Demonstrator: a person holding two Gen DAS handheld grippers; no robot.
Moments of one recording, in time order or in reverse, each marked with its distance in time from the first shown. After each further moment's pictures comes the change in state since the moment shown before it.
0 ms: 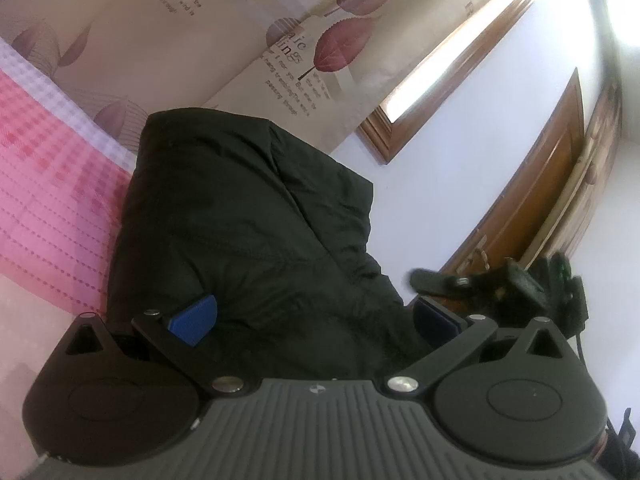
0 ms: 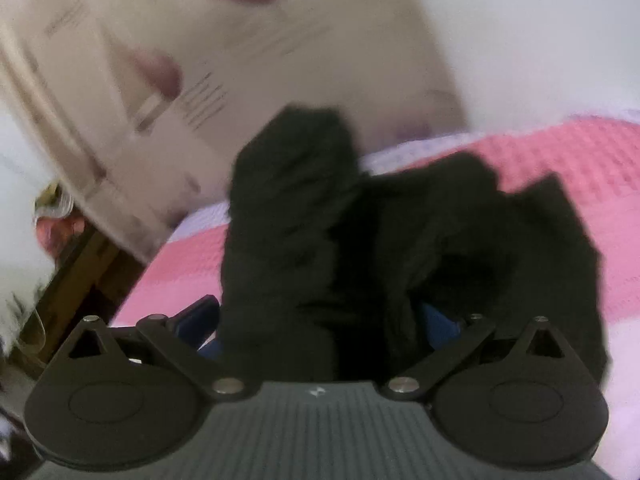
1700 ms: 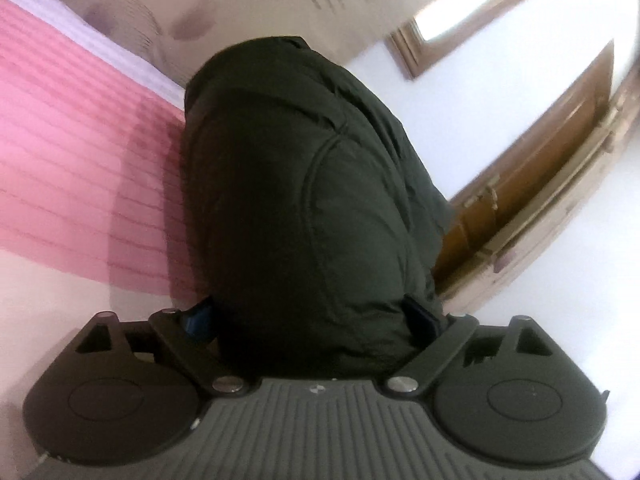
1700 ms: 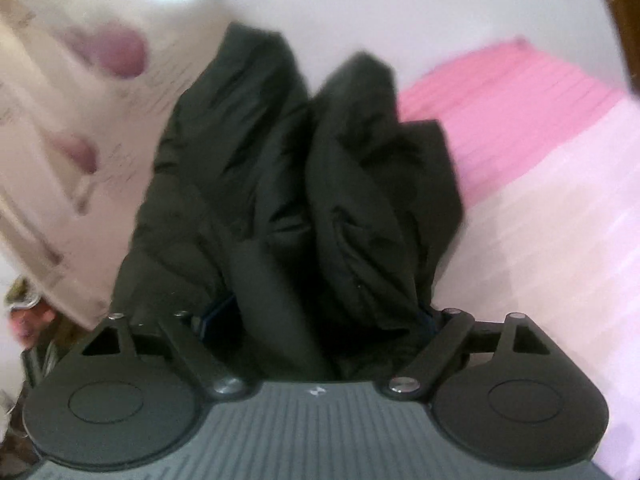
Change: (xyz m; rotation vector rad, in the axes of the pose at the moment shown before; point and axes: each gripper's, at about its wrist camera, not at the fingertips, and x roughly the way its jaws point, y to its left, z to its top) left arm 0.038 0.033 0.003 -0.072 0.291 -0.006; right arm -0.011 -0.106 -0.085 0.335 -0.216 -0.027
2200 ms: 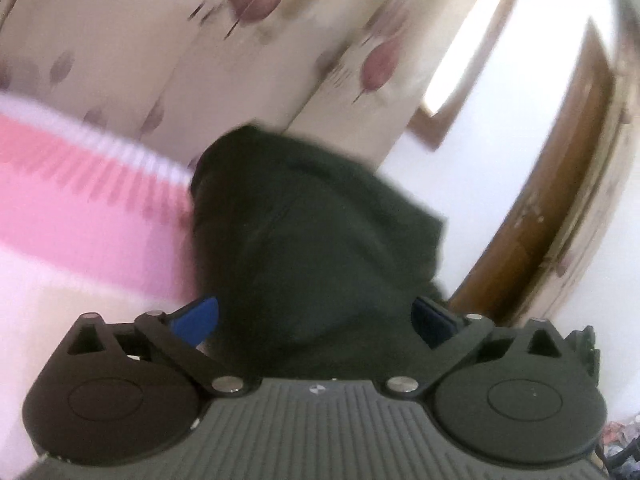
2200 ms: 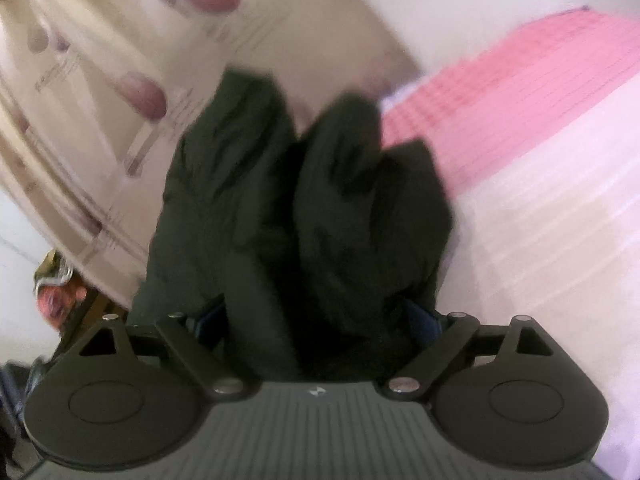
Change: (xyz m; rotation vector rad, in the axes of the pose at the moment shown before) left arm -0.185 -0.020 -0.004 0.236 -0.227 0.223; right arm 0.018 0.092 -0.067 -0.007 -0.026 0.070
